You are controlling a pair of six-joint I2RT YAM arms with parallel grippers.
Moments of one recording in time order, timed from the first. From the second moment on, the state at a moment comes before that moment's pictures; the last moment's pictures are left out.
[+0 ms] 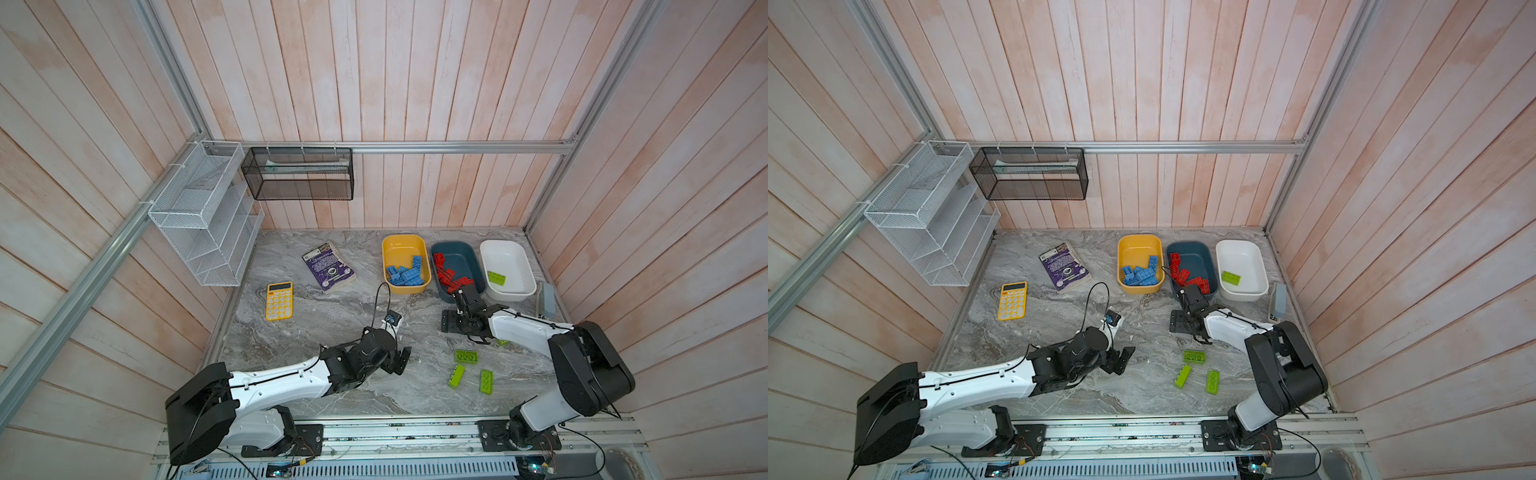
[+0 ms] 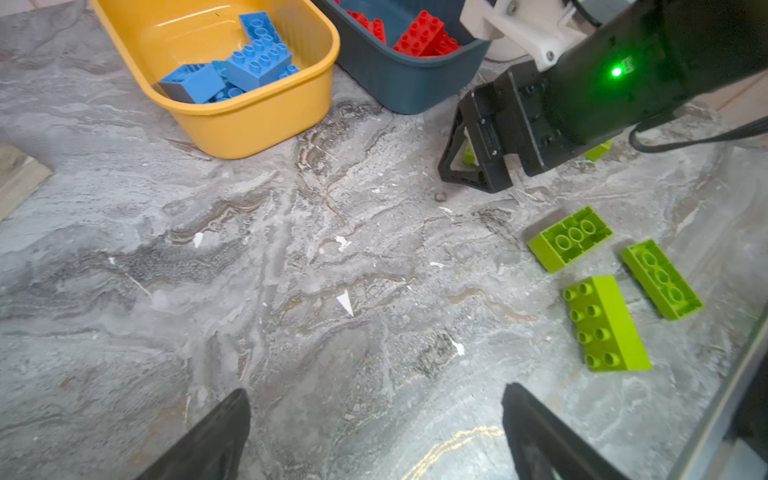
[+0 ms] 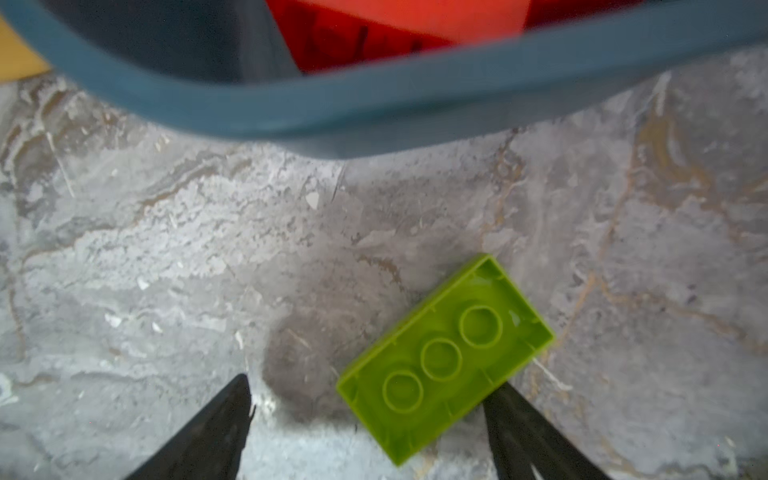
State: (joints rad) left arm -1.07 1.28 0.65 -0.05 -0.30 -0.34; right arm 0.45 1.57 0.76 -0.31 0.14 0.50
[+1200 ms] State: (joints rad) left arm -1.01 1.31 0.66 0.12 -0.15 -0.30; right arm 0.44 1.42 0.82 -0.39 0.13 0.47
